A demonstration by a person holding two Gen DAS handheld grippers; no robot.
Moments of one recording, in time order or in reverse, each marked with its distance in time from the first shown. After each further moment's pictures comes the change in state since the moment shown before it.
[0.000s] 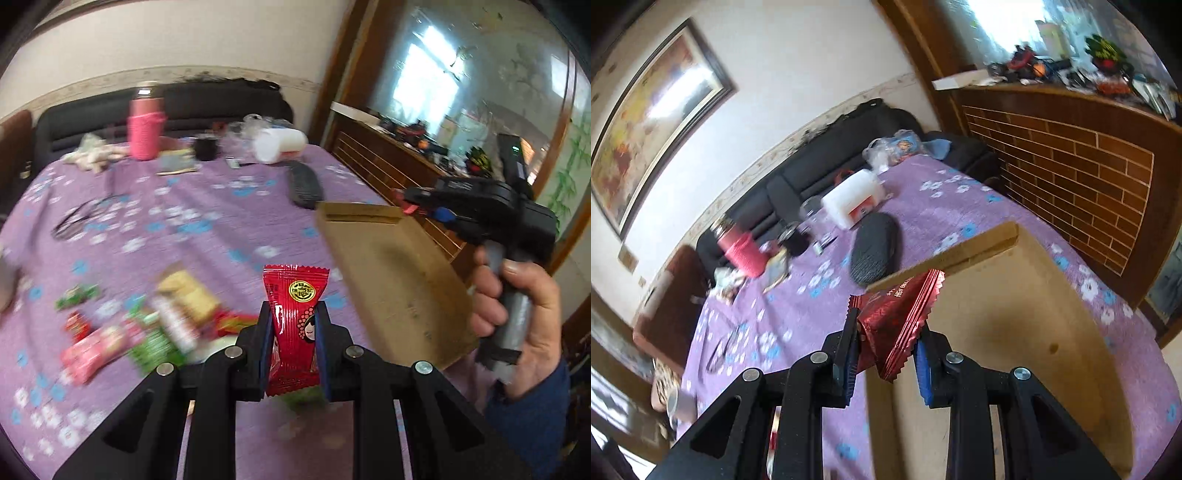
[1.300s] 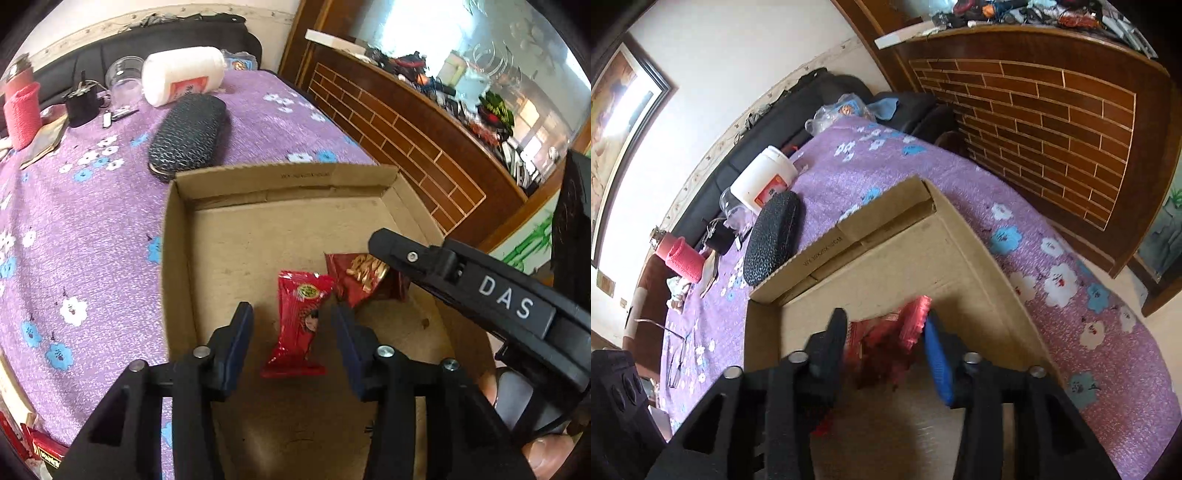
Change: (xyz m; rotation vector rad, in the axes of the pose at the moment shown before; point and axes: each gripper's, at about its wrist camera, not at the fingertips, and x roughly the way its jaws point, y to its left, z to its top) left arm 0.209 -0.098 0.056 0.013 0.243 -0.034; right arm 0.064 -0.101 0.005 0.103 0.128 -0.093
